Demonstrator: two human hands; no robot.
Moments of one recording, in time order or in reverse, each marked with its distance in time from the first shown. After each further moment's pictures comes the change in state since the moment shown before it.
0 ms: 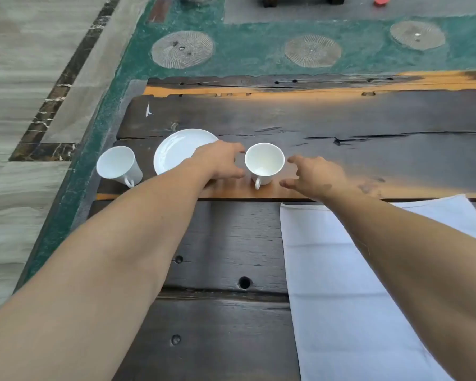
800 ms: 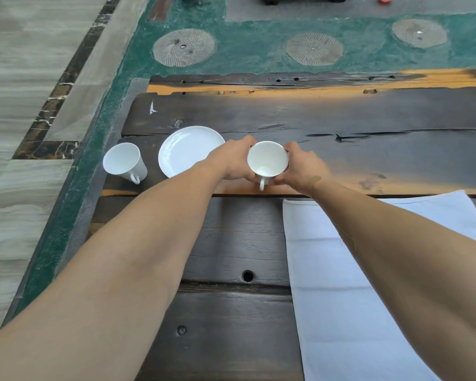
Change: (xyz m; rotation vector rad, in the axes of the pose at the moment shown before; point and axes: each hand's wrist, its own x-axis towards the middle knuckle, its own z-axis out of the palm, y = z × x) left_hand -0.010 0.019 0.003 -0.260 0.022 0.045; right_hand 0.003 -0.028 0.004 0.310 0.040 0.069
